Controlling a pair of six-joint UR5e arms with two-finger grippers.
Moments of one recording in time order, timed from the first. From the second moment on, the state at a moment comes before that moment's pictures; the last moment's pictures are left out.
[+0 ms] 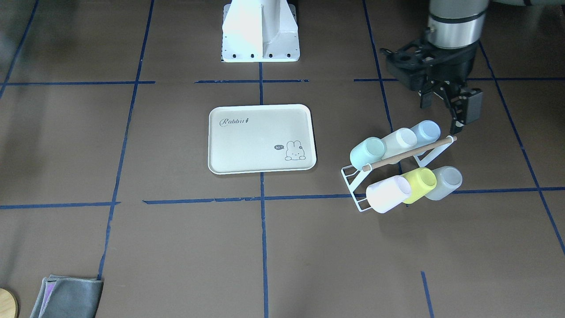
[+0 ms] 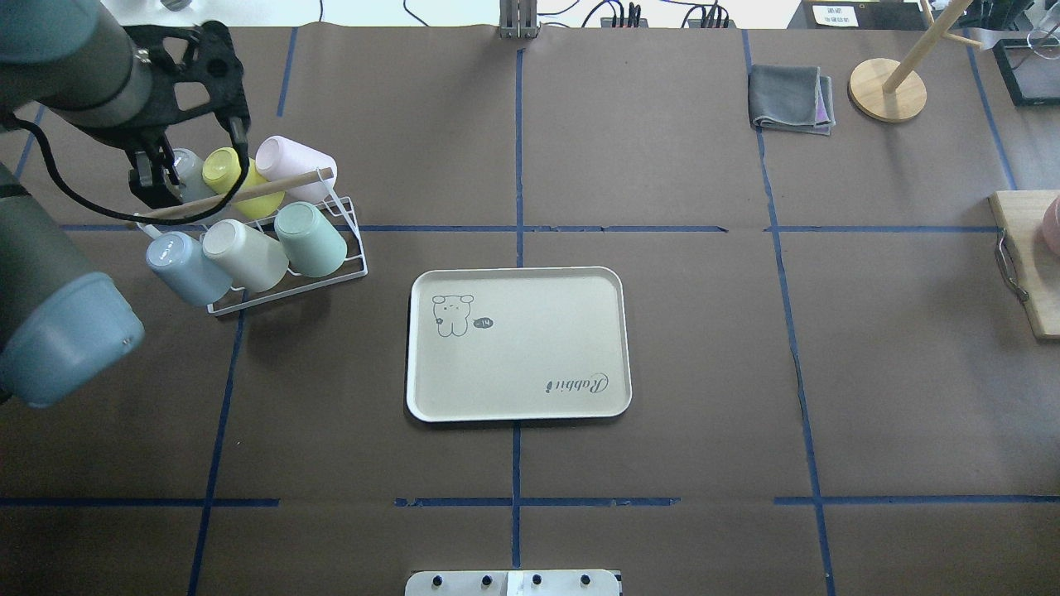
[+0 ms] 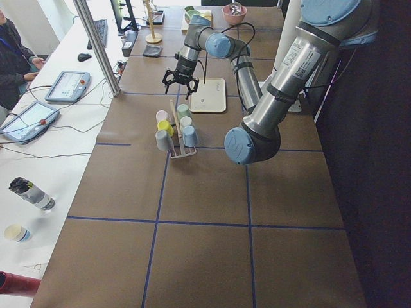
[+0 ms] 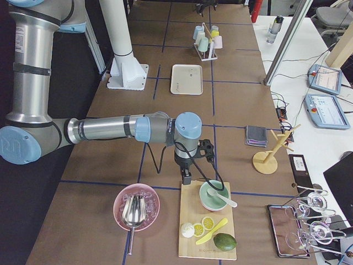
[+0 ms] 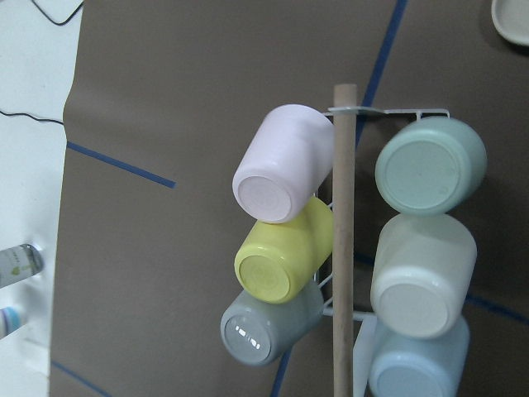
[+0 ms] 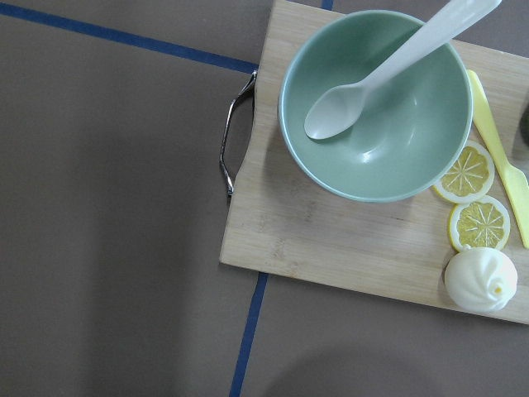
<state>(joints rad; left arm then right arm) -0.78 -2.17 -2.11 -0.91 -1.48 0.56 1.56 -1.73 1.86 -1.73 2.28 -0.23</state>
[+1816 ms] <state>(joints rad) -0.45 -2.24 -1.78 -0.93 -1.01 0.87 1.56 -1.73 1.85 -1.73 2.28 -0.22</state>
